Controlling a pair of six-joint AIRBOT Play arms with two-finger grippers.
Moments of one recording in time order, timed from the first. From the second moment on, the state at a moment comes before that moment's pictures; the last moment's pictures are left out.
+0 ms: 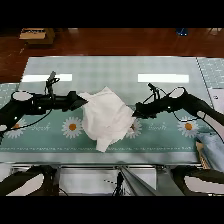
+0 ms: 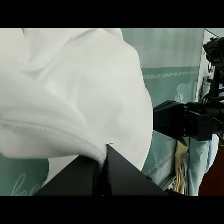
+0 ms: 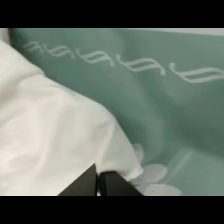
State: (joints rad) left arm -0.04 -1.18 0.70 0.39 -0.97 -1.10; right arm 0.18 -1.45 0.84 -0.68 1.02 1.30
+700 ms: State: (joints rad) left arm 0.20 -0.82 1.39 0.38 -1.12 -1.16; right arm -0.11 -0.86 1.31 -0.63 1.03 1.20
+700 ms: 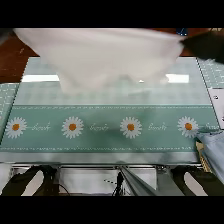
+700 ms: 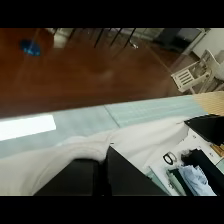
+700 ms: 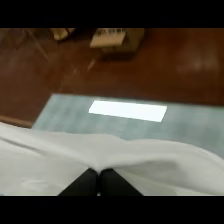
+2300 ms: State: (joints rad) left arm 0.22 -0.73 0.56 0.68 -1.05 -1.26; right arm 0.11 -1.53 1.54 -1.10 1.28 1.38
